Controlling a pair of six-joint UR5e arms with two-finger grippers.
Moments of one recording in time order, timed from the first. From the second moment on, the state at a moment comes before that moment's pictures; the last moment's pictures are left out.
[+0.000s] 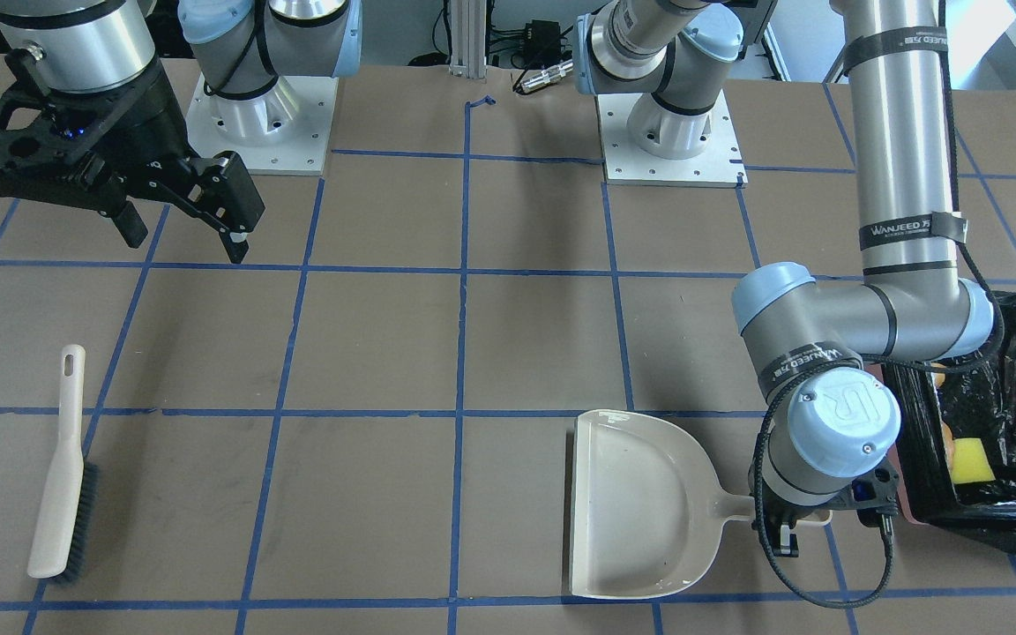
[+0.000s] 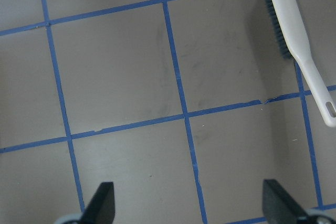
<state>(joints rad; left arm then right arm) -1.47 -2.18 -1.47 -1.02 1.77 -1.36 1.59 -1.53 1.49 -1.66 -1.57 0.20</state>
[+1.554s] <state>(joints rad) -1.47 -2.19 -1.44 -1.02 1.80 -1.31 1.59 -1.53 1.49 -1.66 -1.58 0.20</state>
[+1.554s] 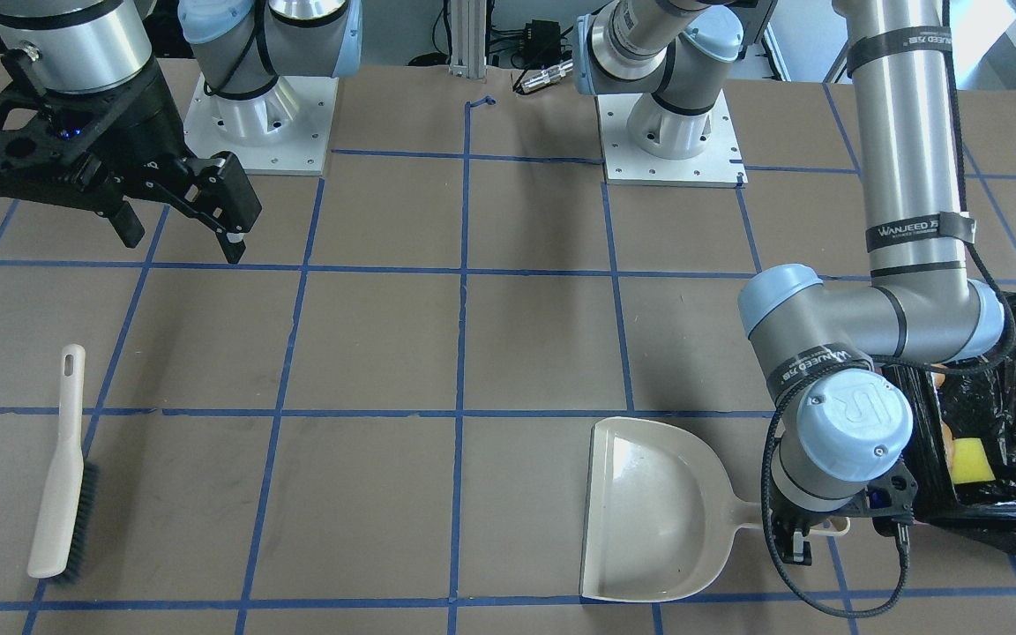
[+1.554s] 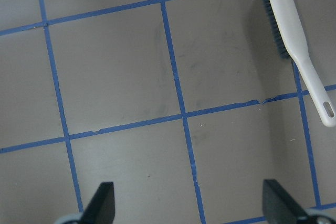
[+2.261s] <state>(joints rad) -1.48 -2.03 -1.46 -1.16 1.78 -1.12 1.58 -1.53 1.49 -1.66 -1.58 0.20</state>
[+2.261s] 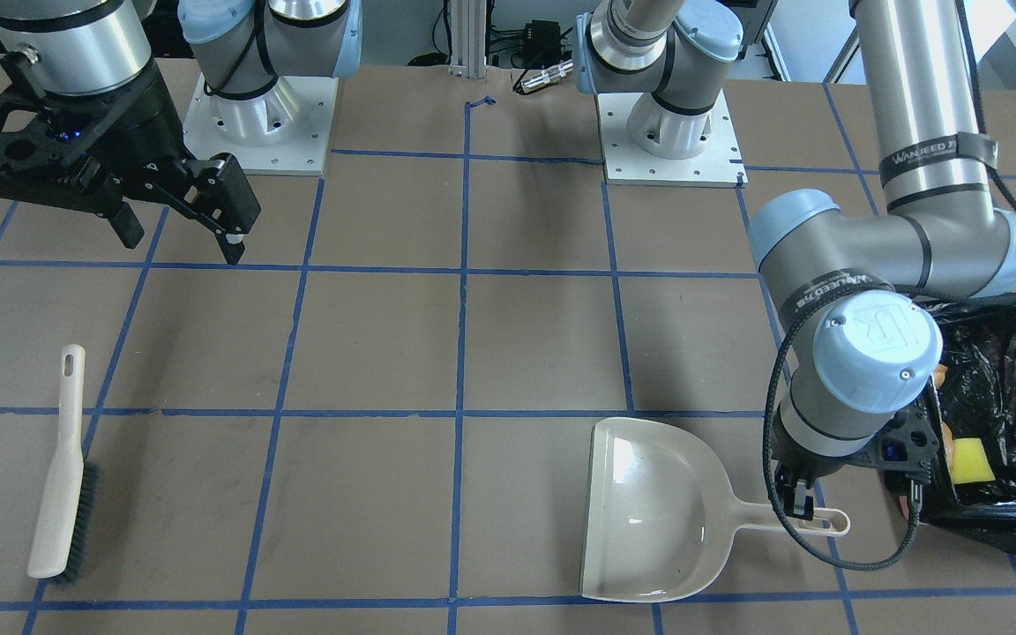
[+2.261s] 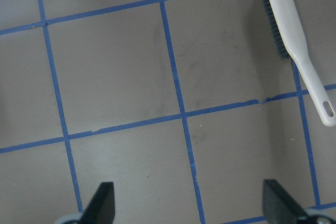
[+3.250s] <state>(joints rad) -1.52 -1.74 -1.50 -1.38 1.63 -0.31 1.58 -1.53 1.50 -1.66 -1.58 0.20</state>
